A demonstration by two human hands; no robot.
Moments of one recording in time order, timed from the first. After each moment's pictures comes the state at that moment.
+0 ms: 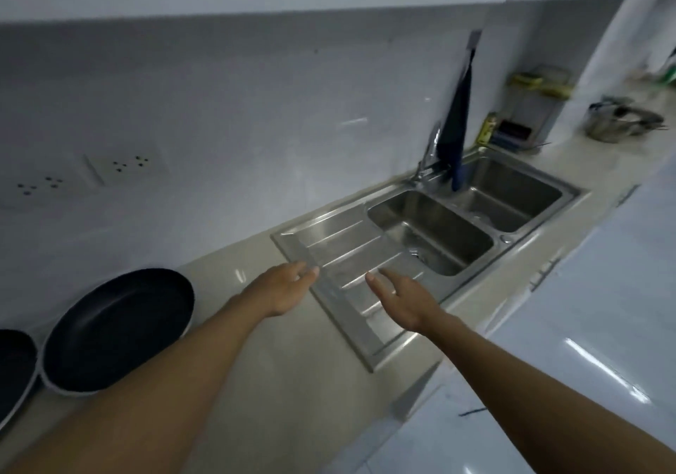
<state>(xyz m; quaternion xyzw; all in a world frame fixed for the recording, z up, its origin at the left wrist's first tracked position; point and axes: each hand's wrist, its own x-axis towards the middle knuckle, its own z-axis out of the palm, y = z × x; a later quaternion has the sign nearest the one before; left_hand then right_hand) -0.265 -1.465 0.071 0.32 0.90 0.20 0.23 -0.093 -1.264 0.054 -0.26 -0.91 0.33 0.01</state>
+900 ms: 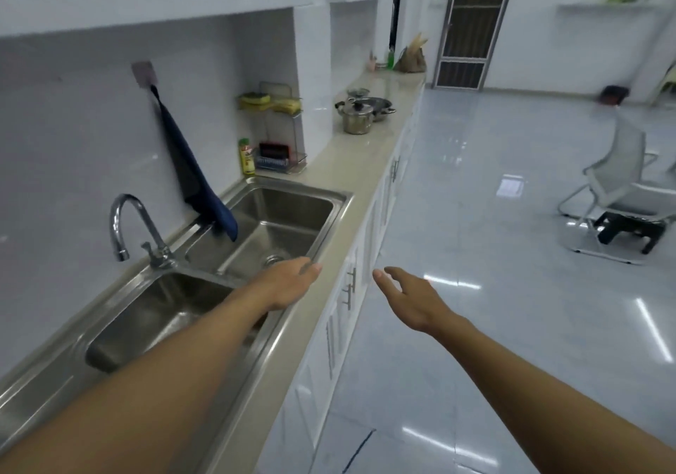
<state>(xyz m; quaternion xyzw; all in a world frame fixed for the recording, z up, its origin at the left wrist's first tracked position) -0.089 -0.862 0.101 0.59 0.75 0.11 0.27 0.172 -0.799 0.063 -0.53 -0.77 0.34 0.15</state>
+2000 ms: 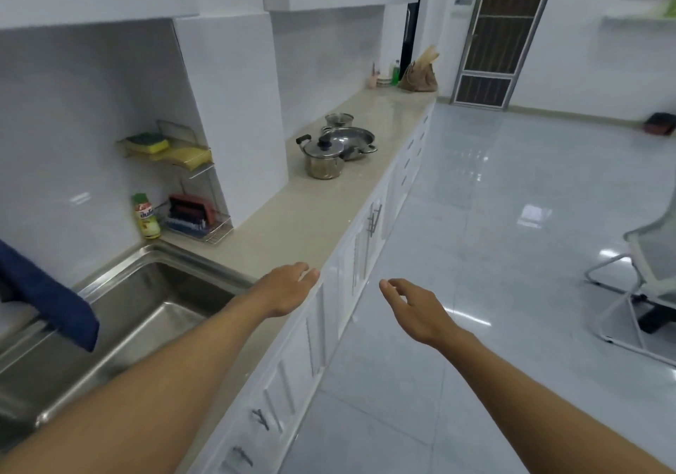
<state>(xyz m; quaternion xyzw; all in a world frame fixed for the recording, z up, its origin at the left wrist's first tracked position) 0.010 -0.335 0.092 0.56 0.78 0.13 0.26 0.273 -0.254 0.055 -0.50 -0.77 0.37 0.15</state>
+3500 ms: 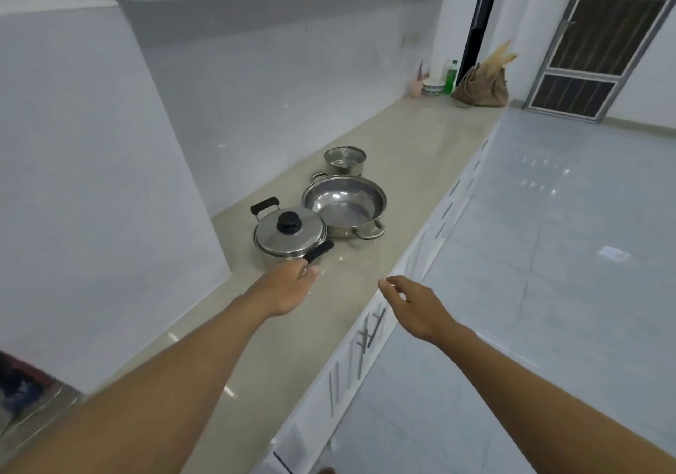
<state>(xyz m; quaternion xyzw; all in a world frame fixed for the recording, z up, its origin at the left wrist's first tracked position) -0.116 0.279 0.069 0.46 0.83 0.20 0.25 0.123 0.412 0.032 -0.42 -0.81 0.39 0.09</state>
